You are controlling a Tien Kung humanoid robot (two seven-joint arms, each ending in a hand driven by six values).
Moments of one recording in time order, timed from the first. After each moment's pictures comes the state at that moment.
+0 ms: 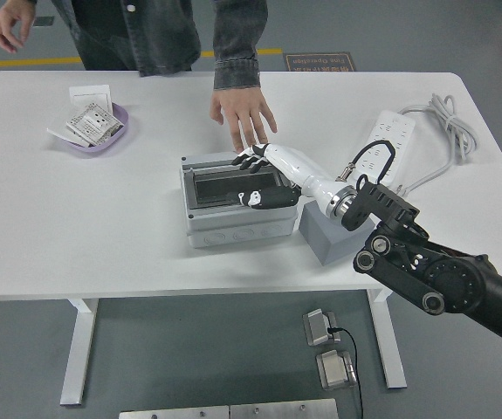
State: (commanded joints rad) left arm 0.09 0.06 -1.64 -0.18 1.52 -0.02 0.54; right arm 0.65 -0.26 0.61 1.19 -1.57 -0.18 0.04
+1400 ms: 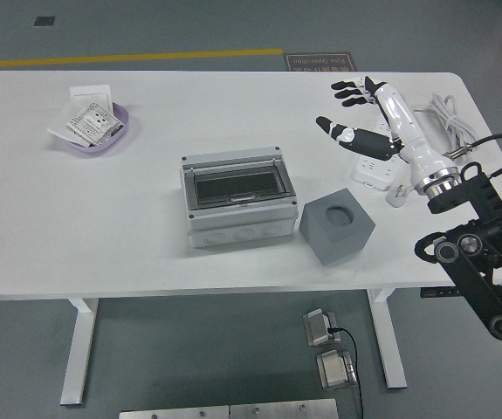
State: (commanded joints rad) left arm 0.10 0.06 -1.66 -0.18 1.55 -0.03 0.56; right arm 0.29 -0.27 1.28 1.50 -1.69 -0.18 0.04
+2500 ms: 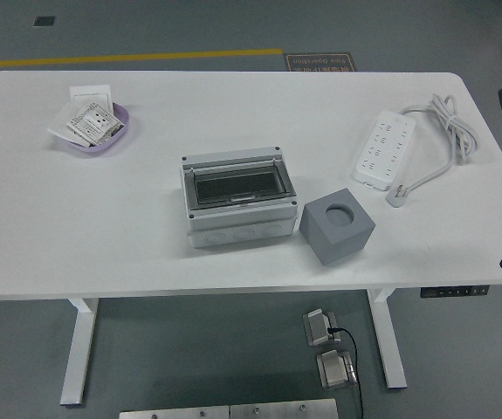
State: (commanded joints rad) left arm 0.07 0.09 -1.66 -0.18 1.54 -0.03 0.57; right arm 0.05 -0.21 1.73 1.52 -1.38 -0.22 0.15
